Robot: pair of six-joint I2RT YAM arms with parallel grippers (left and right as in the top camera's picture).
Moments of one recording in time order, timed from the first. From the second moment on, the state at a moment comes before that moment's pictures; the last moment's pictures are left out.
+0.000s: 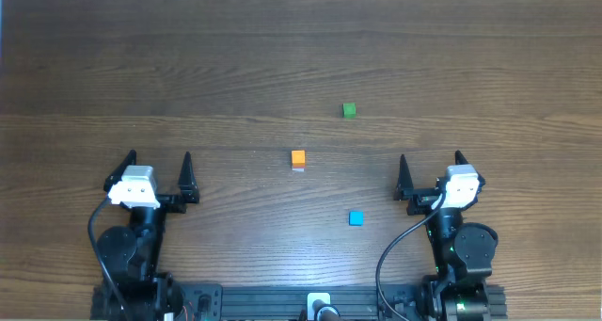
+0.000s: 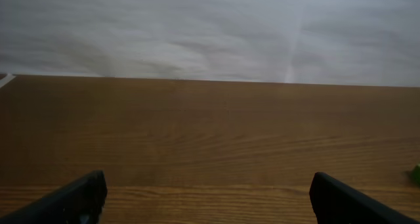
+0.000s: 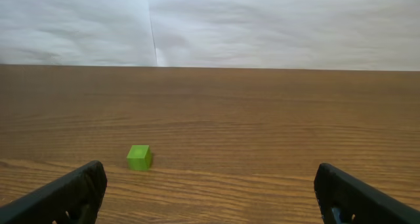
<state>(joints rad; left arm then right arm) 0.08 0.02 0.01 -0.07 0.12 -0.05 0.03 0.02 0.01 -0.07 -0.05 0.02</state>
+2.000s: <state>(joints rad) 0.08 0.01 0.01 -0.07 0.12 -0.05 0.36 1.81 1.32 -0.69 -0.07 0.26</state>
